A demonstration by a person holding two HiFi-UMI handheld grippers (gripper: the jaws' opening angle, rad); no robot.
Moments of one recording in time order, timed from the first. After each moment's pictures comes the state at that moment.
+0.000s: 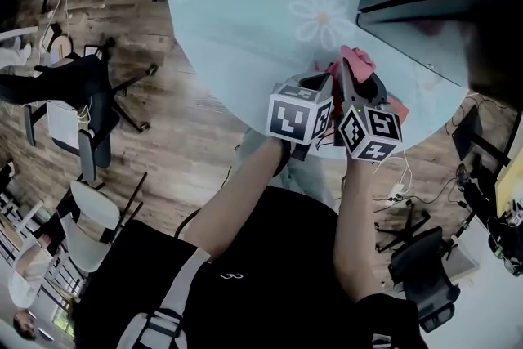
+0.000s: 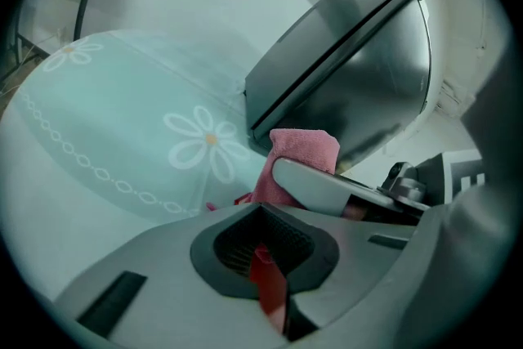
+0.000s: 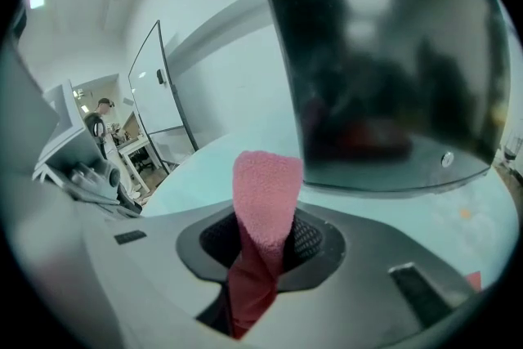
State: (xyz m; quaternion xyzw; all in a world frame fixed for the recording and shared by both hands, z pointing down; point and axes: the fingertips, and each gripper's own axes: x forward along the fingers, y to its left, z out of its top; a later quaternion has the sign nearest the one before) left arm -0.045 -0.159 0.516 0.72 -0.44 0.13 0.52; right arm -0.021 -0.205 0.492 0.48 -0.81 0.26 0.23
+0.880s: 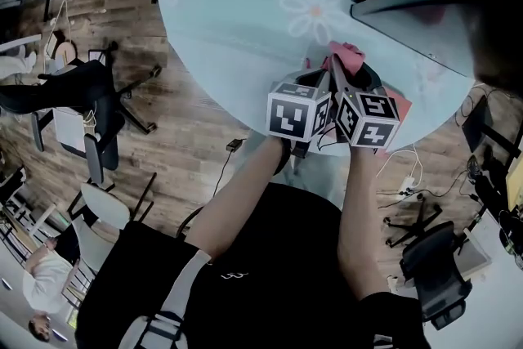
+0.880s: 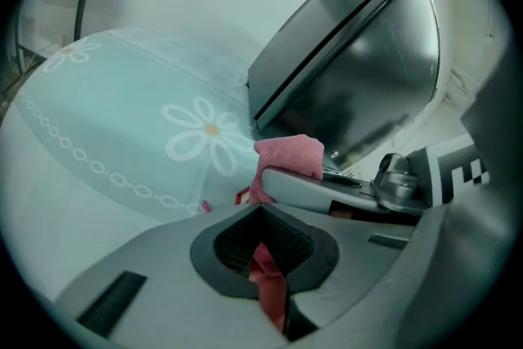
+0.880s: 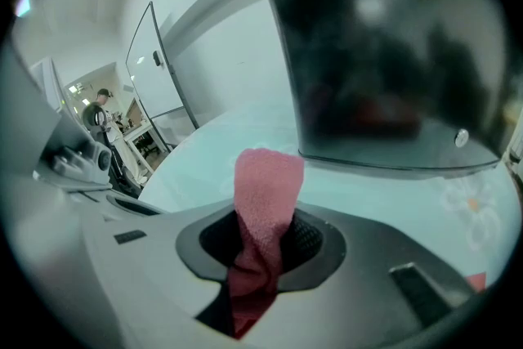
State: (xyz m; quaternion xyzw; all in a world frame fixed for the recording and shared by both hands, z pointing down) left arm -0.043 -0.156 0.533 0.71 -0.44 0.16 0.52; right arm -0.021 -0.196 0.532 0.44 -0.80 0.29 0.29
